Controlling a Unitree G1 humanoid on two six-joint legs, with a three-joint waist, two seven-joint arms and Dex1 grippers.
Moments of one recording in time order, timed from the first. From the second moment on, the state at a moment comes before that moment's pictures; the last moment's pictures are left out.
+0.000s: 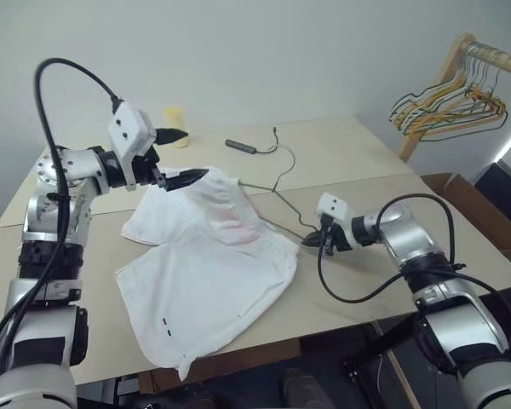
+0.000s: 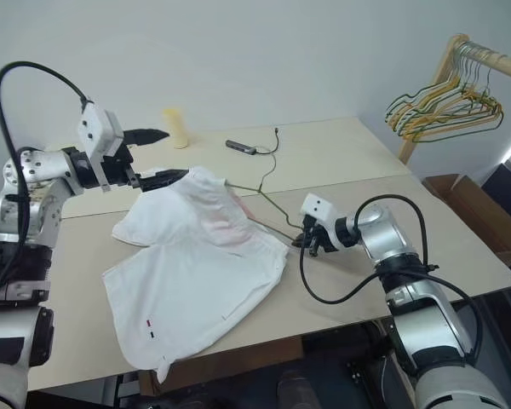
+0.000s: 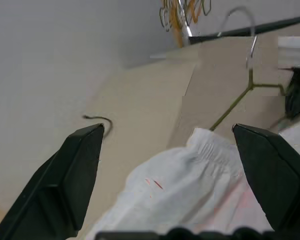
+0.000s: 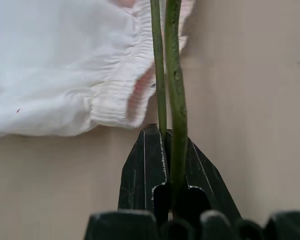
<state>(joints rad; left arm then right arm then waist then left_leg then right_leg) -0.83 0.75 -0.02 0.40 -0.28 0.14 -1.20 -0.77 -0.53 0.31 0.52 -0.01 0.34 1.17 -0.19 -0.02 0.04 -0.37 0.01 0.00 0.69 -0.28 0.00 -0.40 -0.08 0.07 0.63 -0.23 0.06</state>
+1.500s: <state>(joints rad) -1.03 0.74 -0.25 0.82 -0.04 -0.14 -1.59 -0.69 -0.57 0.38 0.14 -0.06 0.26 1.11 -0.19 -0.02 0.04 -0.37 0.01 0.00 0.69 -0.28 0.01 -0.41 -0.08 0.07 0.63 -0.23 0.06</state>
